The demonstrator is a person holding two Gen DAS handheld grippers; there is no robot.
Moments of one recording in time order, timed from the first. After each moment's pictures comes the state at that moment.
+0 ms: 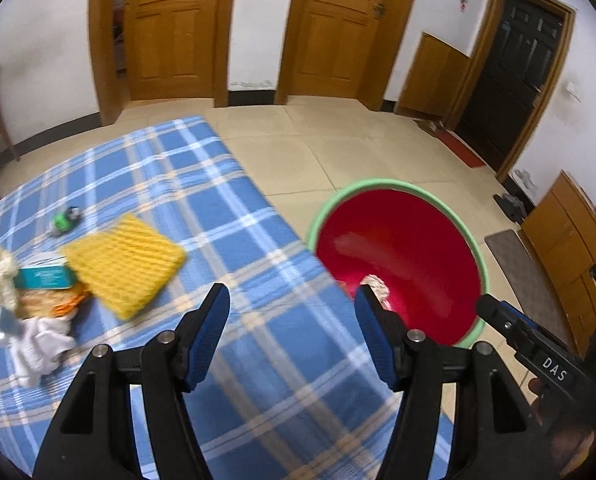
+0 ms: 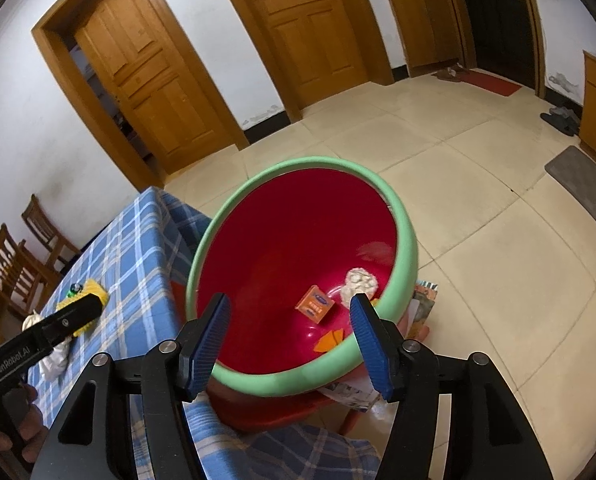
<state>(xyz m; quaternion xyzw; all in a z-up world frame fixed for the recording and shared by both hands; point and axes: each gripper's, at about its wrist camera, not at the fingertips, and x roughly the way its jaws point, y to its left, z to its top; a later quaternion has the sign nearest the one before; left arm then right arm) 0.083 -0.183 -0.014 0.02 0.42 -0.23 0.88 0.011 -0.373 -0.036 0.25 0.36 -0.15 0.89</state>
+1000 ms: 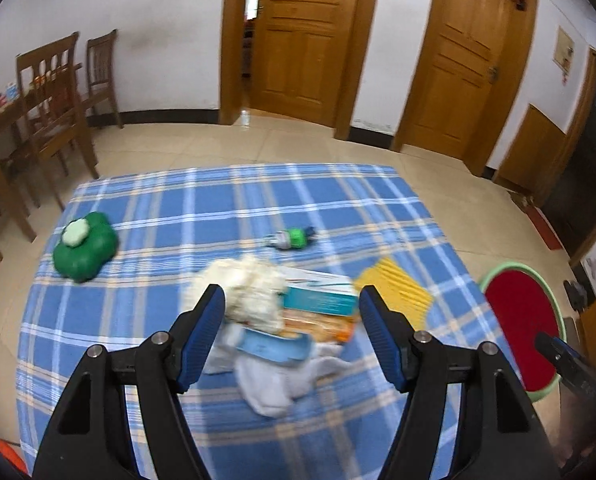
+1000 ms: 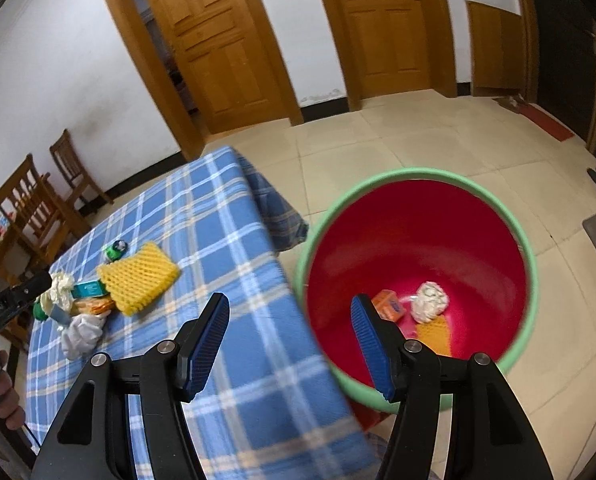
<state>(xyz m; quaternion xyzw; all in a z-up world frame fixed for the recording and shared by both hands) 0.119 0.004 0.006 -0.05 0.39 -0.05 0.92 0.090 -0.275 -0.017 0.16 0.40 -0.06 0.90</state>
